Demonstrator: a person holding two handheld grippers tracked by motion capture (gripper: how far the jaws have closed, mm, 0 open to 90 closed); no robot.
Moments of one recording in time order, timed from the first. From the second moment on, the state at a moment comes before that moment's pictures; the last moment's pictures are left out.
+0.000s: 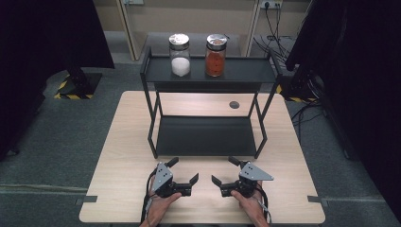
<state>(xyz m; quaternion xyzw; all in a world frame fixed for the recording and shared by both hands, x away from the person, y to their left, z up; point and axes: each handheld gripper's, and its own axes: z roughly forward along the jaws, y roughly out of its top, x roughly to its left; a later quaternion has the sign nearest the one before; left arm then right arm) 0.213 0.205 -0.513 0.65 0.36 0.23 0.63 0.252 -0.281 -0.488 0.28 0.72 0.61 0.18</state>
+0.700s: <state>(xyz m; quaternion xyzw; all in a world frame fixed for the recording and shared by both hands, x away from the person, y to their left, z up) 0.213 0.204 -0.513 0.65 0.36 0.23 0.63 0.252 -0.283 -0.489 0.29 0.72 0.61 0.18</state>
